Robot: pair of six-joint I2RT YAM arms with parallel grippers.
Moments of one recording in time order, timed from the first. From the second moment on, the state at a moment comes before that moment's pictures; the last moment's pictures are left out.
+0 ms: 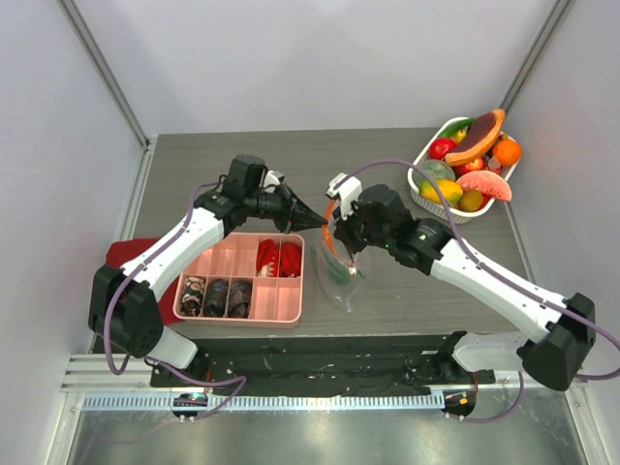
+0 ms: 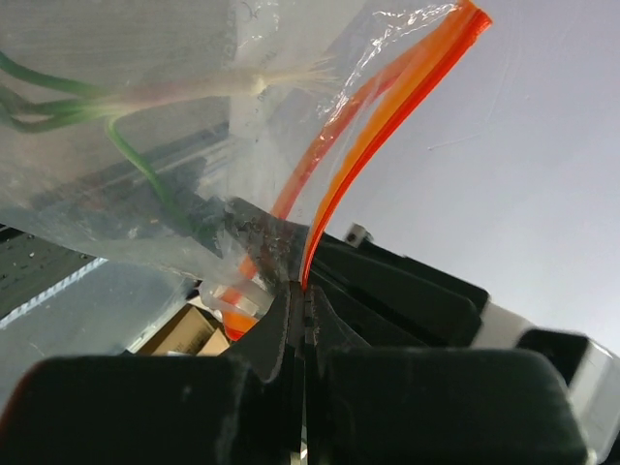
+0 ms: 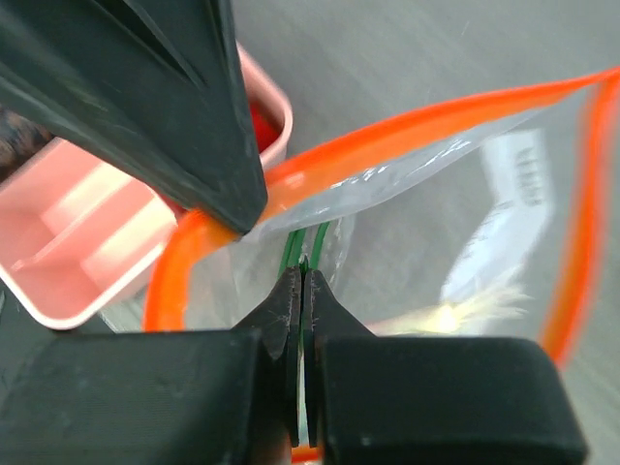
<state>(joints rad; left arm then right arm) -0.50 1.49 1.21 -0.37 0.78 -1.43 0.79 1.23 1.12 -0.46 0.00 -0.01</state>
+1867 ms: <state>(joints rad) -0.50 1.55 1.34 -0.44 0.80 -1.27 0.04 1.65 1.45 -0.81 -0.06 -0.99</state>
